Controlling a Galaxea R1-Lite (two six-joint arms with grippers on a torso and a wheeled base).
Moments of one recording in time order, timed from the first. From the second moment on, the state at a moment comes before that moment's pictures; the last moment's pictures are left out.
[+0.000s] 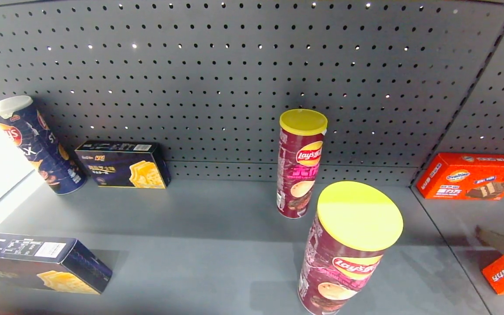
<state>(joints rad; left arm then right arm) 0.00 0.01 0.00 0.01 -0.11 0.09 0.27 0.86 -0.51 -0.22 0.17 -0.10</state>
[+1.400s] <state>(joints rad) 0.00 0.01 0.00 0.01 -0.11 0.08 0.61 1.23 -0.55 -0.22 0.17 -0.14</state>
